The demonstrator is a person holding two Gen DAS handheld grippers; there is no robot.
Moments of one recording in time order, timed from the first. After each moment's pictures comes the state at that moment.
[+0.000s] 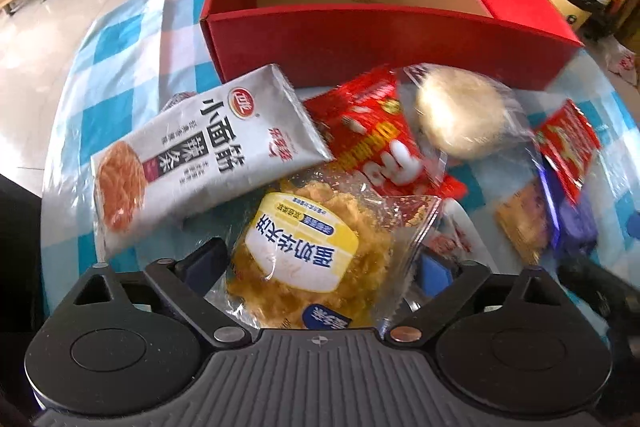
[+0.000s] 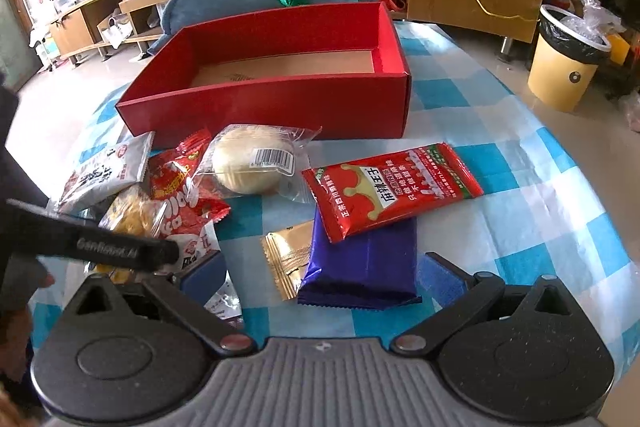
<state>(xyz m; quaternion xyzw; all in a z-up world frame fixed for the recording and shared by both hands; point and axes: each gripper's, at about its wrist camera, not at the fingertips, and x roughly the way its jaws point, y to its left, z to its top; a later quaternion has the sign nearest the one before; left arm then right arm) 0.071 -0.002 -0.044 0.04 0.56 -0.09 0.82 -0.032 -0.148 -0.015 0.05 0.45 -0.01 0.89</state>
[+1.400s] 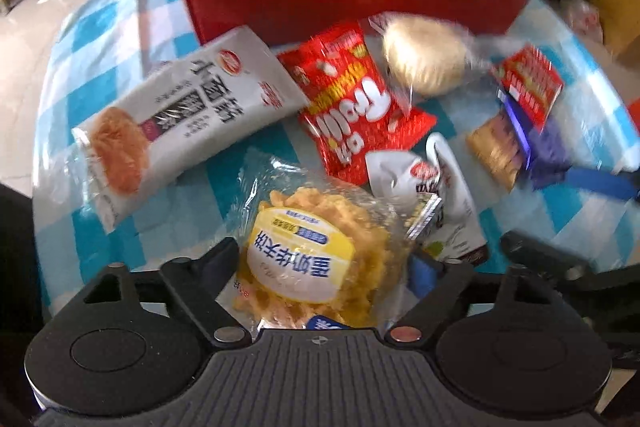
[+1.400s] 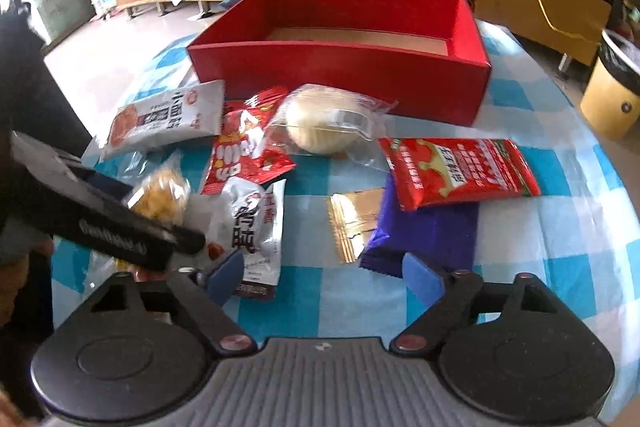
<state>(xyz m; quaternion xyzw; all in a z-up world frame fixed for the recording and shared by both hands) 0.047 0.010 -0.041 0.05 0.58 -0.14 0.80 -0.044 -0.116 -0.023 -0.01 0.47 0.08 0.88</state>
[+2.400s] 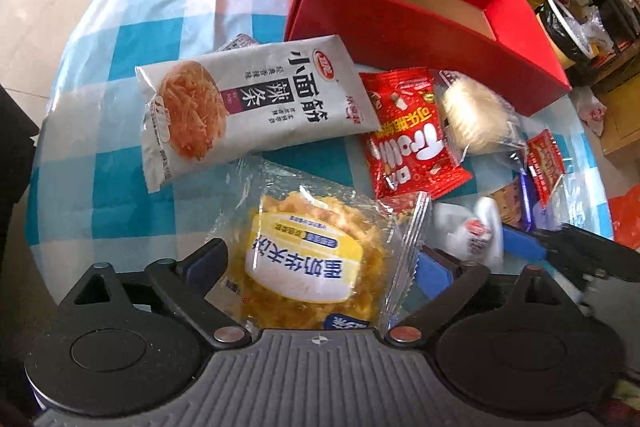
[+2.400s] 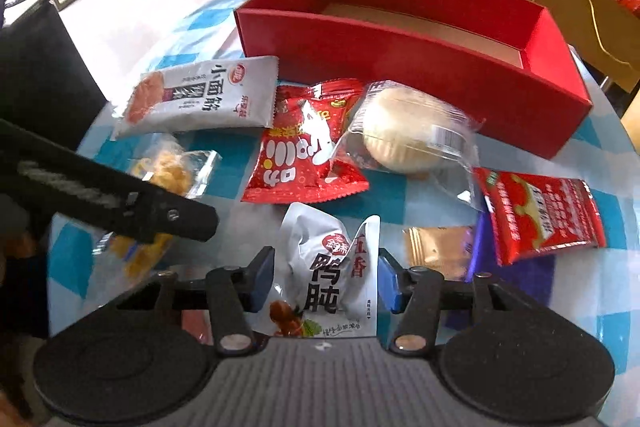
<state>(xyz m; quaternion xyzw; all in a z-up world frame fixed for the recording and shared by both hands) 0.059 0.060 -0.043 -0.09 0.59 -0.11 0.80 -0.003 -0.064 -0.040 -0.05 0.50 0.12 0.86</state>
